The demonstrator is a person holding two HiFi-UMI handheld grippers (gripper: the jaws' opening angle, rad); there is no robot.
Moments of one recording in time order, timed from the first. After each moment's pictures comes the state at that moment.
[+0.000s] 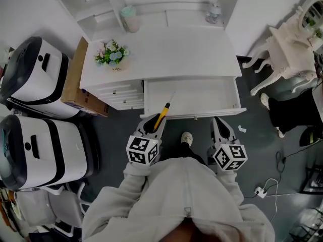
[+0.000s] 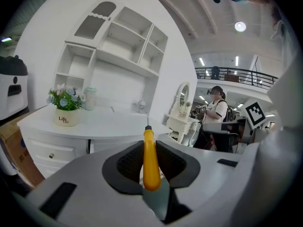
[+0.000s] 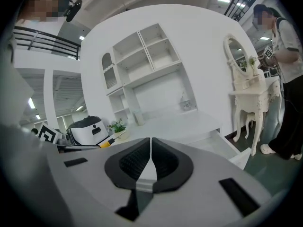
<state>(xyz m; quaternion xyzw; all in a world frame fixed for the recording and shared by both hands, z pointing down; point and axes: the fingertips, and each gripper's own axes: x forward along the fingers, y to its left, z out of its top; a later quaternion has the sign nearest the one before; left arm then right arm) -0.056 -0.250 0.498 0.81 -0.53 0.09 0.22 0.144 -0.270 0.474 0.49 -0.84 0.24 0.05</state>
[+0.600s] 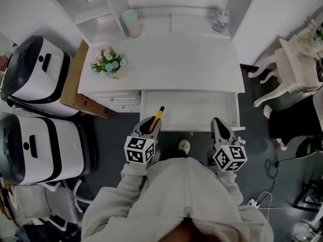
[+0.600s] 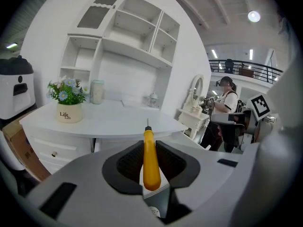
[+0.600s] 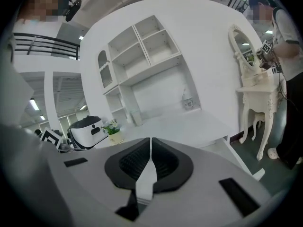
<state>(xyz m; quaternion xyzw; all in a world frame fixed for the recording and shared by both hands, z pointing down) -0.067 -0.313 0.530 0.77 -0.58 0.13 0.25 0.155 -0.357 0.484 0.46 -0.85 0.25 0.05</state>
